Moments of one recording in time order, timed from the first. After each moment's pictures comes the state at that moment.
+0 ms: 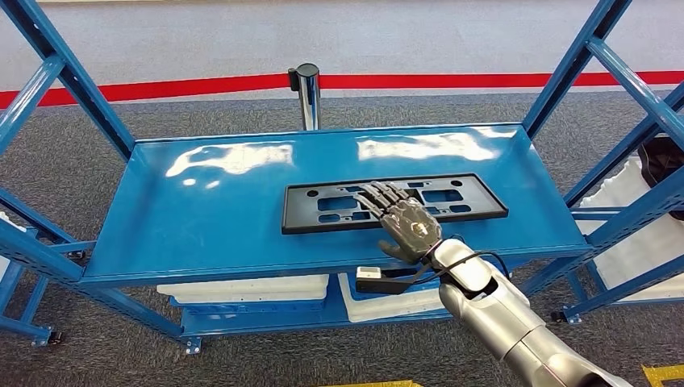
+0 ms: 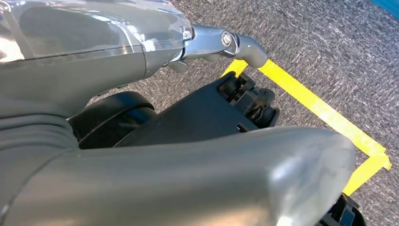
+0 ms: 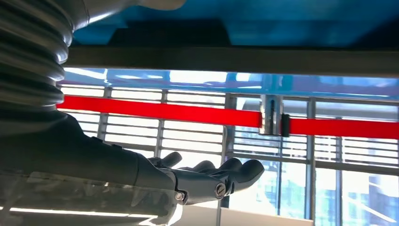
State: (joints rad) left arm -0.14 -0.22 0.34 -0.20 -0.92 0.03 -0.35; right arm -0.49 -0.24 0.72 -1.17 0.94 -0.31 -0.26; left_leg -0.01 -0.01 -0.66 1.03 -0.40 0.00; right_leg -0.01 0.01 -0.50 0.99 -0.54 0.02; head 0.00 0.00
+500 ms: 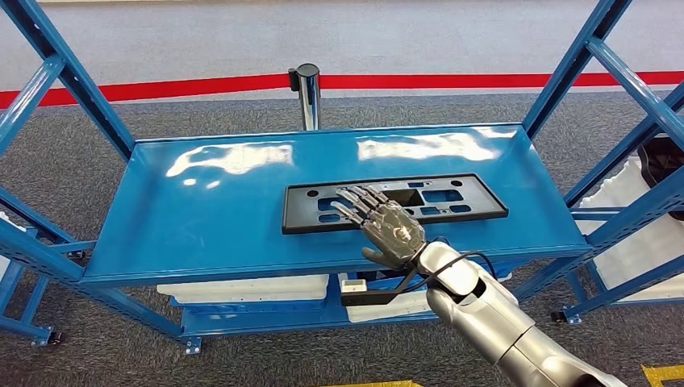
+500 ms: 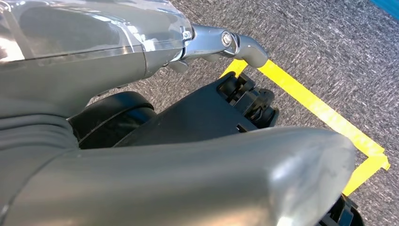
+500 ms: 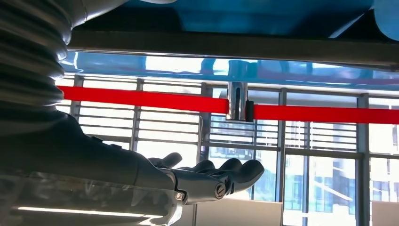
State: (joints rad) left arm -0.14 -0.22 0.34 -0.20 -0.92 0.03 -0.35; right arm -0.50 -0.22 0.79 -1.24 0.93 -0.30 -0.26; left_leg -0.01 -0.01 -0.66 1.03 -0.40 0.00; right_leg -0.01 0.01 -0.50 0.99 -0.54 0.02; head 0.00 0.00
